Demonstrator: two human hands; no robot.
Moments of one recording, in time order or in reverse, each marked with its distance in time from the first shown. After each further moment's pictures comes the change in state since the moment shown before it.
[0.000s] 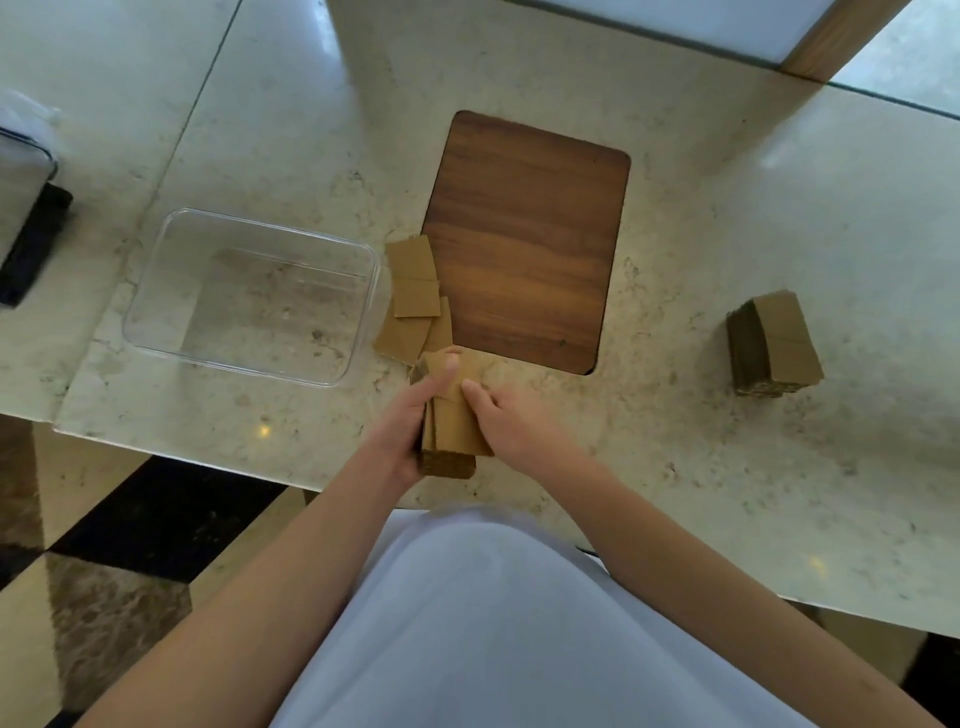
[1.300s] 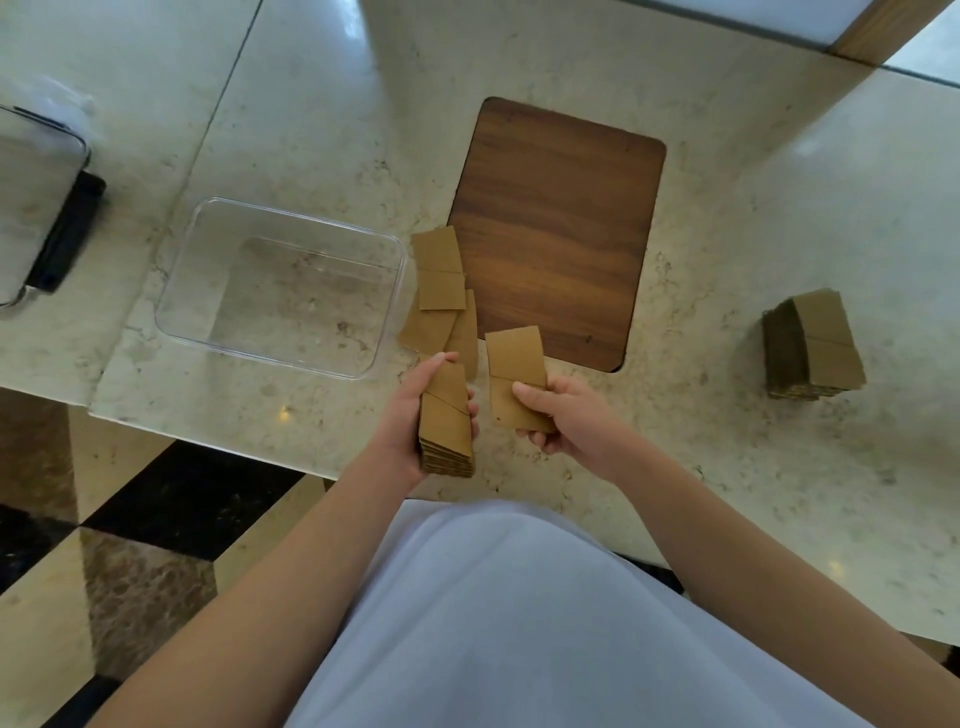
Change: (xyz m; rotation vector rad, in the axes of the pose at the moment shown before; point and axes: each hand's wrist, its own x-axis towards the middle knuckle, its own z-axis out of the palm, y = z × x) left_hand 0.004 0.000 -0.023 -0.167 0.138 -0.052; right_hand 0.007 0.032 -0.027 0.679 -0.237 0.173
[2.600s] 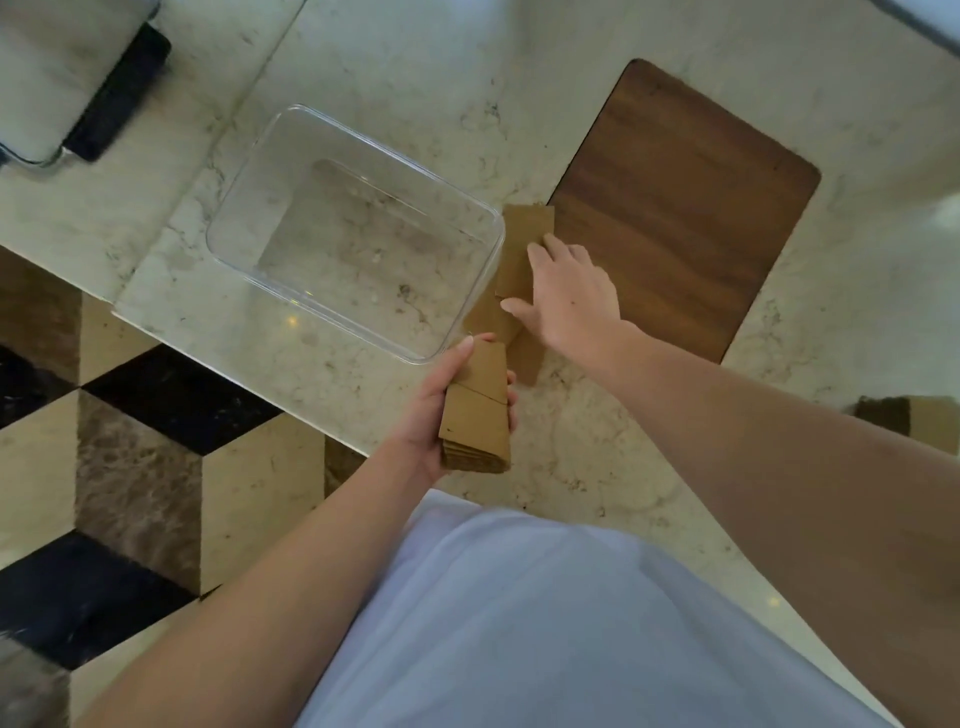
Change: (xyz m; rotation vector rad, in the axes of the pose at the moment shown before) left_hand 0.015 0.009 -0.030 -0.308 -0.180 0.017; right_hand 0.136 -0.104 0.059 -1.648 0.281 -0.436
